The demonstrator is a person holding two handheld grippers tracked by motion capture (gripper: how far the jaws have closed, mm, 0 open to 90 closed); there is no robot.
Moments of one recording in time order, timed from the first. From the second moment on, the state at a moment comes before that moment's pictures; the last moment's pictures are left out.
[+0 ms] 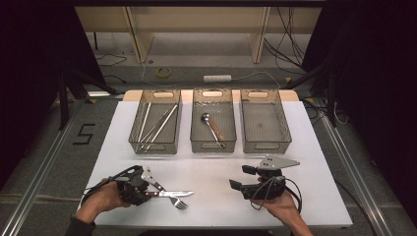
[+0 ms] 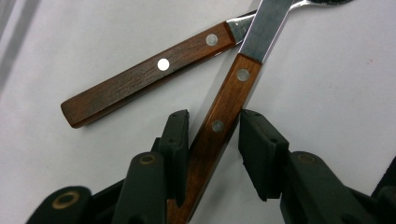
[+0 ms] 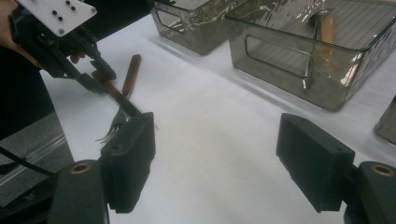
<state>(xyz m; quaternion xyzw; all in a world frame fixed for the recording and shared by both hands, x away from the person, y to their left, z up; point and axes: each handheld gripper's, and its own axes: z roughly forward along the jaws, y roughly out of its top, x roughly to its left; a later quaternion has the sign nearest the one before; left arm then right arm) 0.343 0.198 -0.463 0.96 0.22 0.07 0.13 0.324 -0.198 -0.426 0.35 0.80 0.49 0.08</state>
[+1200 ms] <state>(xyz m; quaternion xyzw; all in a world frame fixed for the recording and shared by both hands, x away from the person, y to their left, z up) 0.335 0.184 -0.440 0.96 0.22 0.02 0.19 0.316 -0.186 -0.421 0.31 0.81 0.49 0.09</state>
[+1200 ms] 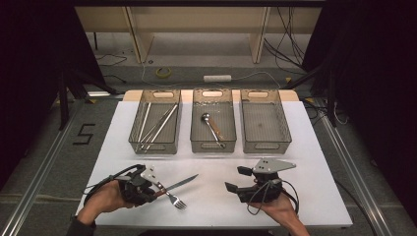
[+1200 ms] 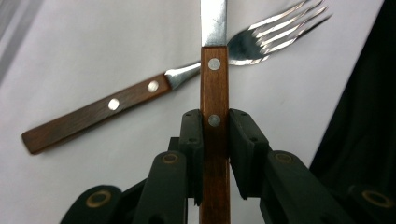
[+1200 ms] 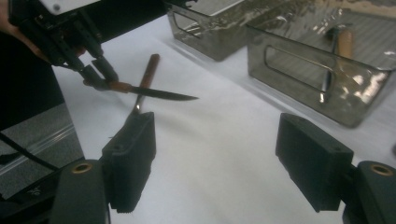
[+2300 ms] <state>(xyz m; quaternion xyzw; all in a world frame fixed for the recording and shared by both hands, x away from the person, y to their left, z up) 0.353 0.100 -0.420 0.96 0.19 -0.04 0.18 0.288 -0.119 -0.429 0.16 0.88 0.42 0.14</state>
